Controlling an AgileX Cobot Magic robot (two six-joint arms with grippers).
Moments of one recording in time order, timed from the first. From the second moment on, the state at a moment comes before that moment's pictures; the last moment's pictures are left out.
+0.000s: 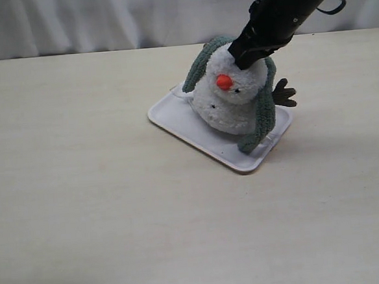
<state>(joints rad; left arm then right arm) 0.02 0.68 -0.31 0.82 -0.67 -0.97 0.21 1.97 -1.69 0.33 1.03 -0.58</state>
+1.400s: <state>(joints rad) -0.33 2.38 -1.59 1.34 -0.71 -0.68 0.21 1.97 -1.69 0.32 1.01 -0.58</state>
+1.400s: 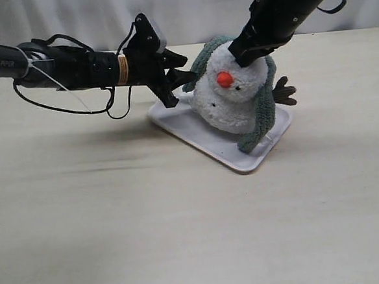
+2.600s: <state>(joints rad) -0.33 2.48 -1.68 1.44 -0.78 -0.65 0.28 1.97 -1.69 0.28 1.08 -0.66</state>
